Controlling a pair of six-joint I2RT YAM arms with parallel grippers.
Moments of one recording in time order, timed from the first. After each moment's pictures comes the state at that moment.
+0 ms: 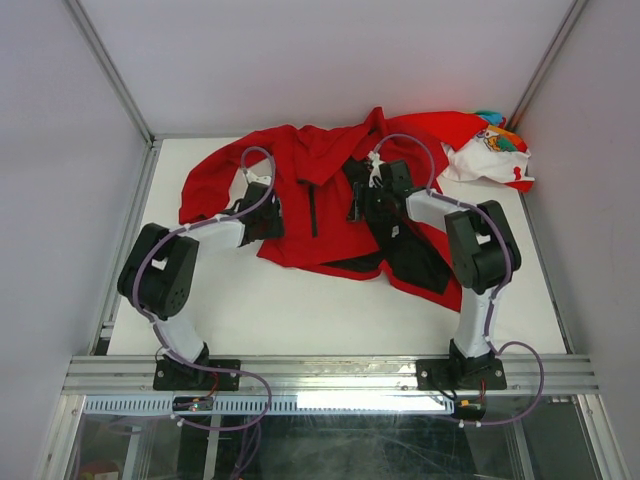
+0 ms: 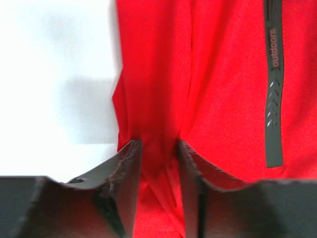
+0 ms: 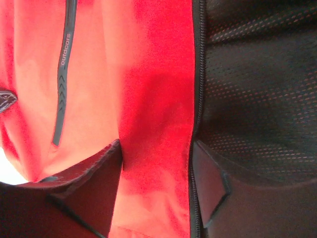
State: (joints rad) left arm -0.43 1.76 1.01 -0.08 -0.11 -0.47; right arm 0.37 1.96 1.25 -0.16 -0.32 0.31
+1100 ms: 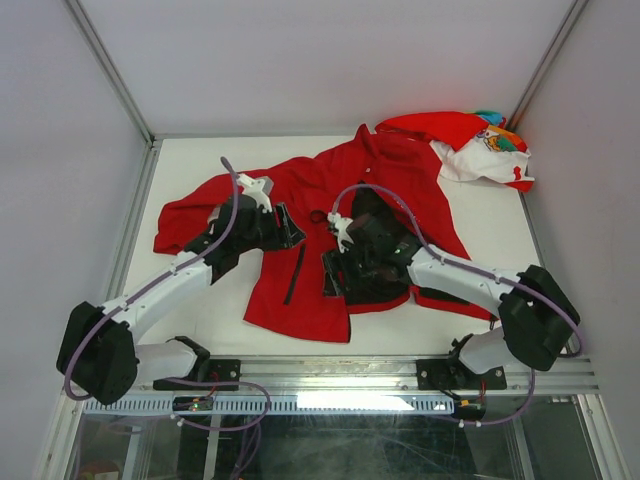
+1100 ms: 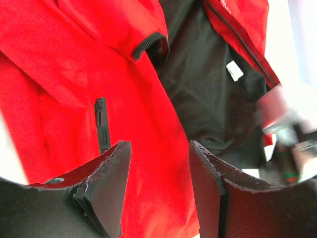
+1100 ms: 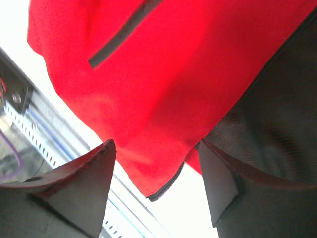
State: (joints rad) left arm -0.51 1.19 0.79 -0.10 0.15 -0.59; right arm 0.84 1.44 0.84 -0.35 -0.33 0.39
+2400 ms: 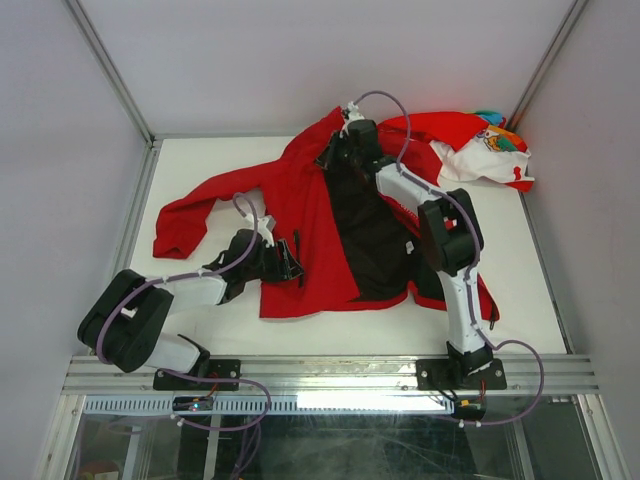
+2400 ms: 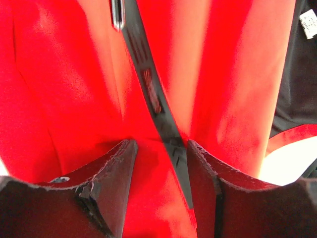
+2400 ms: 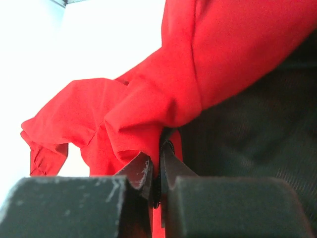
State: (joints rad) left arm -0.53 1.42 0.46 0.28 0.22 -0.64; right arm 0.48 2.20 1.71 0.03 -0.21 0.60
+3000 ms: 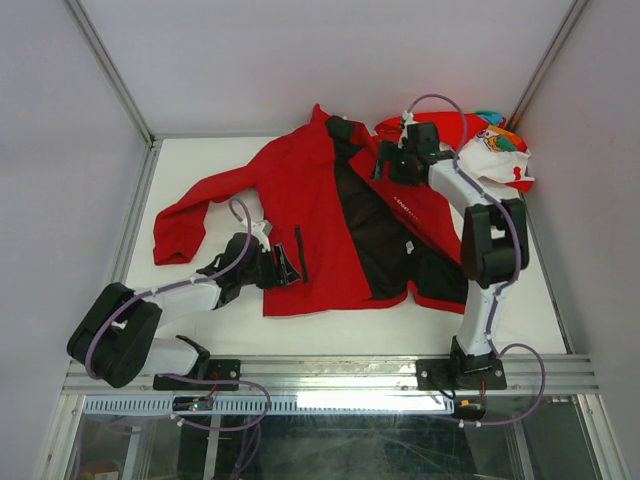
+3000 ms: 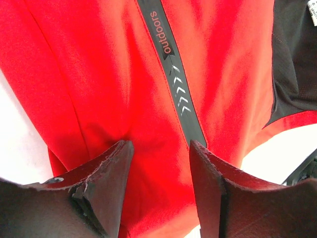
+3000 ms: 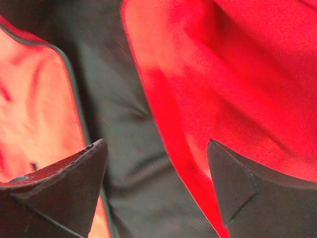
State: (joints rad) left arm -0.53 1.34 0.43 0.23 0.23 -0.66; right arm 0.25 2.05 1.63 -0.34 -0.22 0.32
